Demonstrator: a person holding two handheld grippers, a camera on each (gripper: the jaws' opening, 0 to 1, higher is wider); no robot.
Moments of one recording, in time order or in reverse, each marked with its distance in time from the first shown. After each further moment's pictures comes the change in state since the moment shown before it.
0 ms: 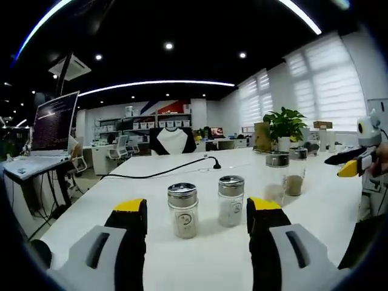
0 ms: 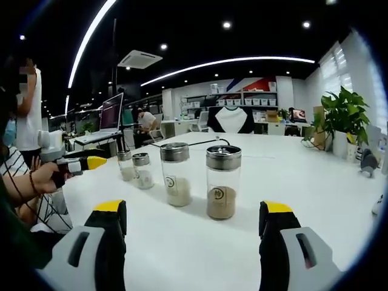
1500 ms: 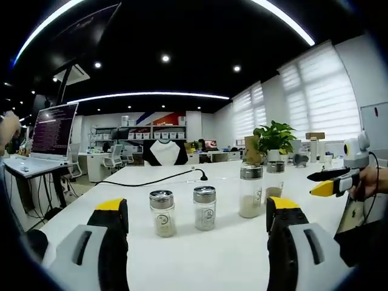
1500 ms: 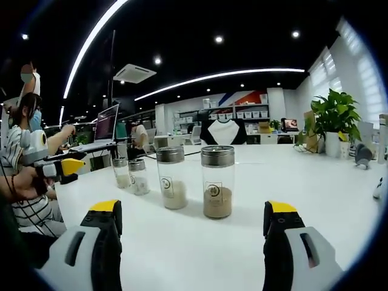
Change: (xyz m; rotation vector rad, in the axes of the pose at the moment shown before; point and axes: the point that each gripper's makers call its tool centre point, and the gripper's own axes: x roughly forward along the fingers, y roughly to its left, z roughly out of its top) left arm -0.025 -0.031 0.014 -0.024 -0.085 -0.025; right arm -0.002 -0.005 -0.013 0.028 -0.102 -0.059
